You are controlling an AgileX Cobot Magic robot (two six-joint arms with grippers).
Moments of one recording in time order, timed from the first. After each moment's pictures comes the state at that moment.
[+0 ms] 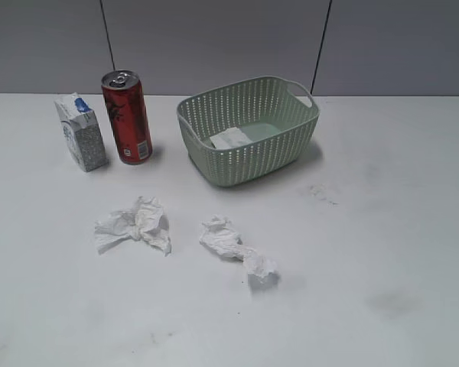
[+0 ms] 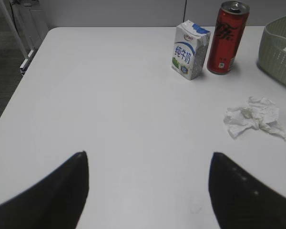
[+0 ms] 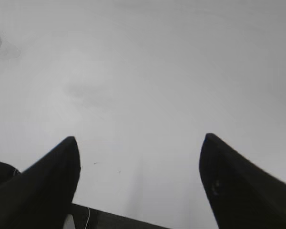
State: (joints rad) left arm -0.06 0.00 -0.50 -0.07 1.05 0.11; right arm 0.23 0.66 -0.60 0.00 0.93 -0.07
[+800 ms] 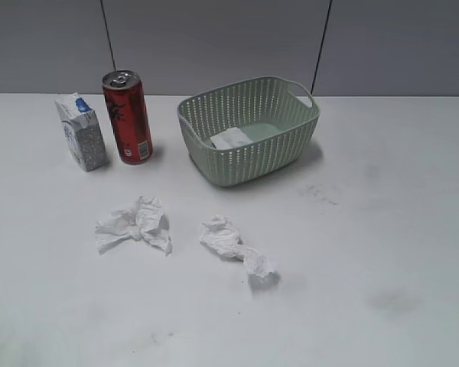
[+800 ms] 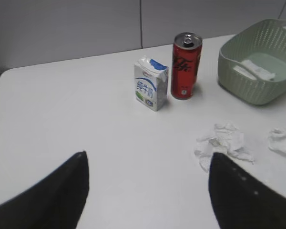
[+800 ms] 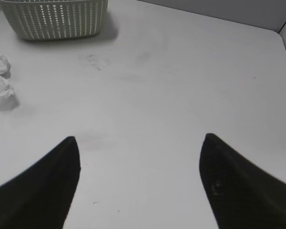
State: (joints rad) left arm -0.13 0.43 -0.70 -0.14 0.85 0.23; right arm 0.23 0.00 -0.42 0.02 0.94 -0.07
